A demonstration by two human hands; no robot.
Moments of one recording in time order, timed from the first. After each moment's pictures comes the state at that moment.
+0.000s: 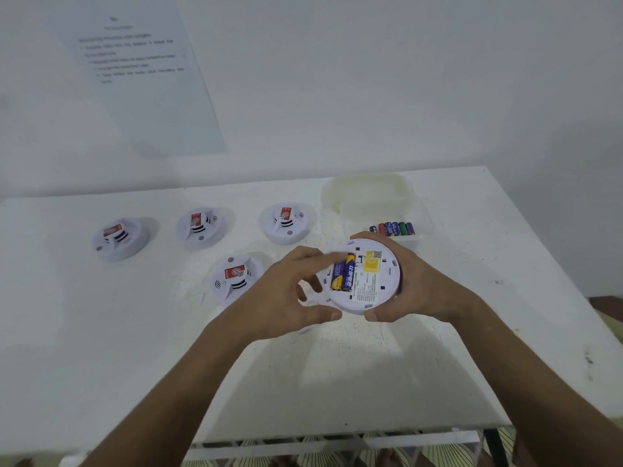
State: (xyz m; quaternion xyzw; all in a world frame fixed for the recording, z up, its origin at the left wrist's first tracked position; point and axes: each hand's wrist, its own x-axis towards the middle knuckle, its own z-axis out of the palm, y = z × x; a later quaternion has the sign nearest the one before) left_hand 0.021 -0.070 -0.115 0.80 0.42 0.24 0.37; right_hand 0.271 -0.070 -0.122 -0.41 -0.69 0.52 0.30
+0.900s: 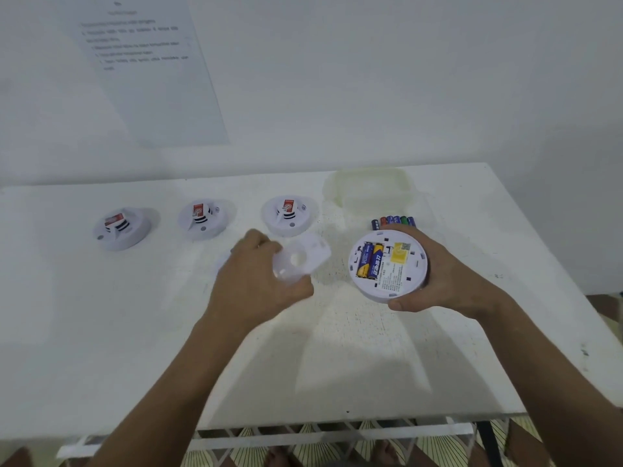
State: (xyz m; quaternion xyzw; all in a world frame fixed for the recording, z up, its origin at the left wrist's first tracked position) left_hand 0.005 -0.079 -0.113 0.73 0.62 0.25 0.12; right_hand 0.298 -0.079 -0.120 -0.44 -0.66 0.52 0.32
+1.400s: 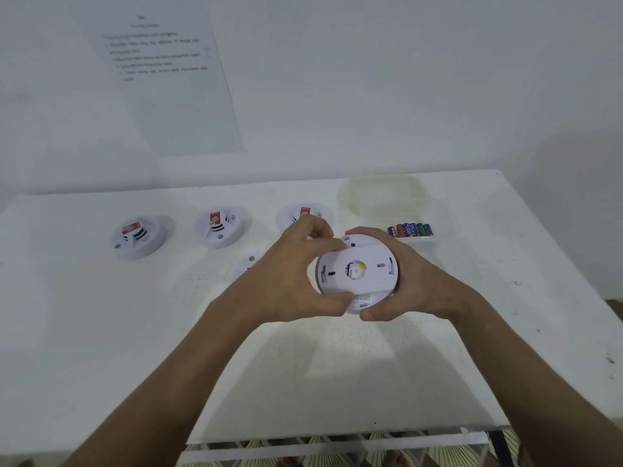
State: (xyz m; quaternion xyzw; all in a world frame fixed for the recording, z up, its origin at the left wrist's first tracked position) left_hand -0.002 -0.072 -0.069 0.83 0.43 0.24 0.26; right_hand 0.226 -0.068 -0.104 -0.37 -0.69 0.53 0.32
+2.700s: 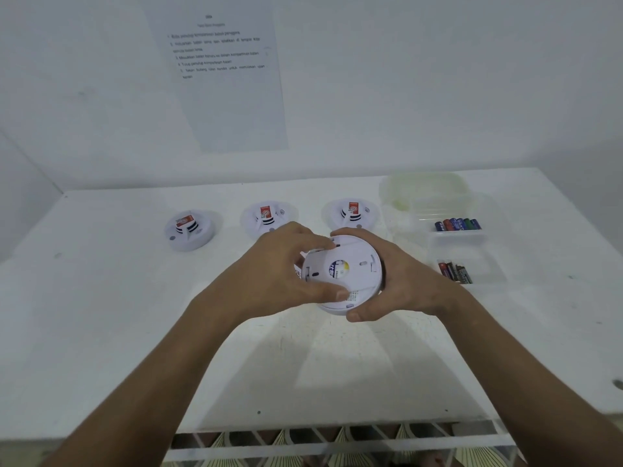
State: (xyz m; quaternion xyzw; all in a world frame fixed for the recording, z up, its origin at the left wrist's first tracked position) left_hand -0.114 -0.080 -0.064 0.78 0.49 0.23 0.32; right_hand 0.111 -0.075 -0.102 -0.36 -0.69 0.55 0.29
